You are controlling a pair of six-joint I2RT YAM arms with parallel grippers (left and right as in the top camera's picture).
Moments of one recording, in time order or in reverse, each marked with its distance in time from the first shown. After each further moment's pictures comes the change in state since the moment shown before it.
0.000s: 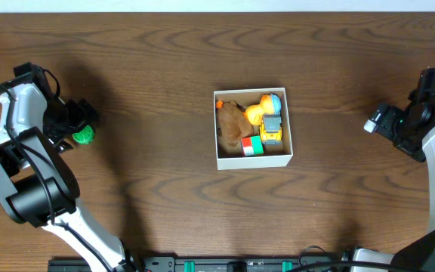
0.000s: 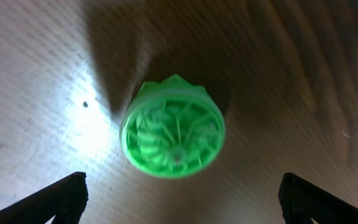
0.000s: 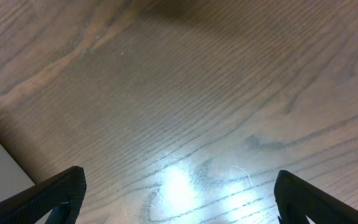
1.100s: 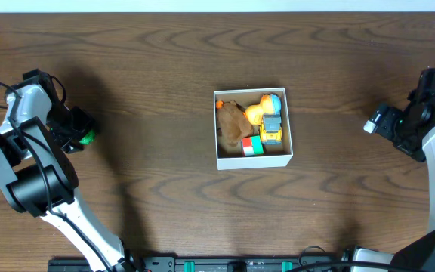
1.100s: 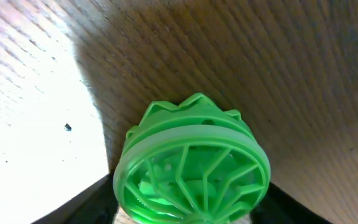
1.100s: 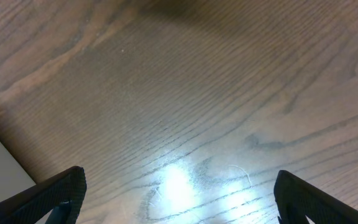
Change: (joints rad) left arm 0.000 0.087 0.002 0.005 -0.009 -0.030; right arm 0.000 0.000 0.000 -0.005 -0.003 -0.012
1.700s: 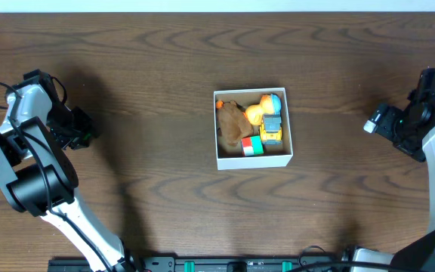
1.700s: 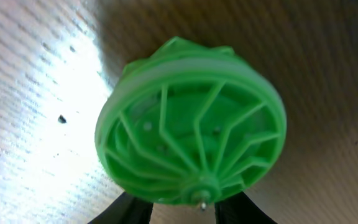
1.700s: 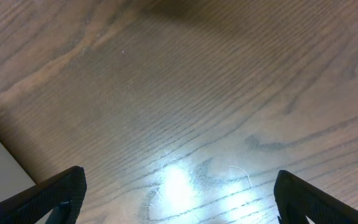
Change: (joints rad) left arm 0.000 0.000 0.000 -0.017 0.008 0.000; right arm 0.000 0.000 0.000 0.003 0.000 0.000
